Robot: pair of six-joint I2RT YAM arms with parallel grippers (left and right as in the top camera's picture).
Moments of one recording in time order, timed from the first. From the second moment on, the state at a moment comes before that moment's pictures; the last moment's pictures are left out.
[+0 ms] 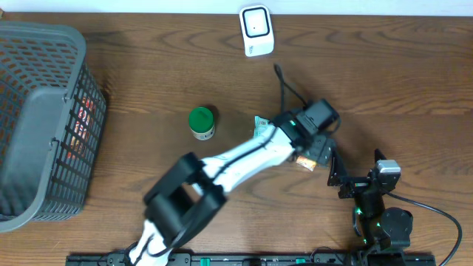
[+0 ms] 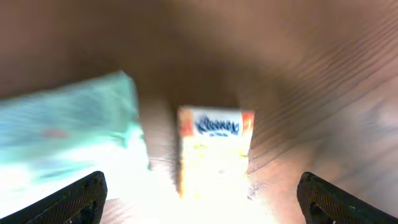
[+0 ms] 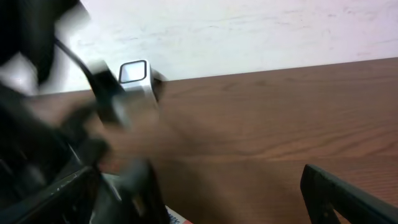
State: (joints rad) left arm -0.91 2.04 1.59 -0.63 0.07 -0.46; right arm 0.05 0.03 0.01 -0.07 -0.05 0.17
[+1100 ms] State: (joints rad) left arm 0.54 1.38 1.59 -0.94 -0.03 -0.42; right arm 0.05 0.03 0.01 -0.07 -0.05 0.17
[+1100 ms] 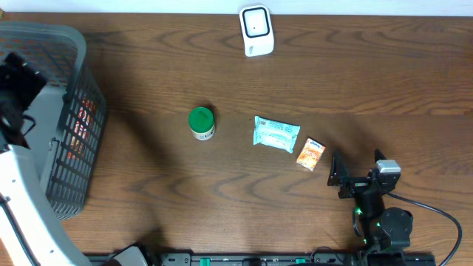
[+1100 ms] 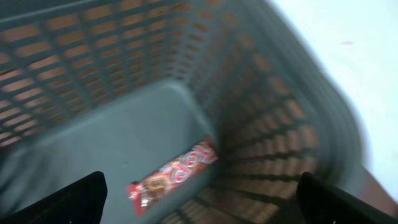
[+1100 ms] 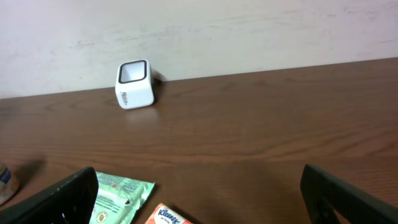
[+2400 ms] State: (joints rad) left arm 0.62 1.94 1.58 -1.09 0.13 0.23; right arm 0.05 0.03 0.01 -0.07 -0.05 0.17
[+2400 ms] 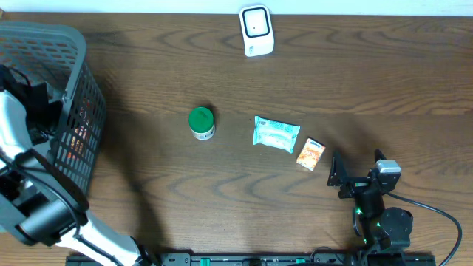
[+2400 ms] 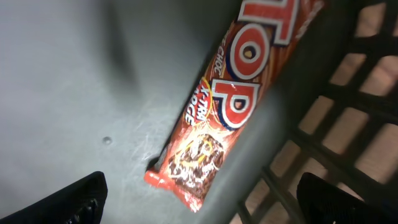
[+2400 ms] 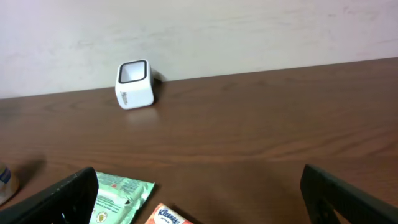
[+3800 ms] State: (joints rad) left arm 0.81 2.08 1.58 -1.10 0.02 -0.03; right arm 0.05 0.03 0.01 -0.07 -0.05 0.17
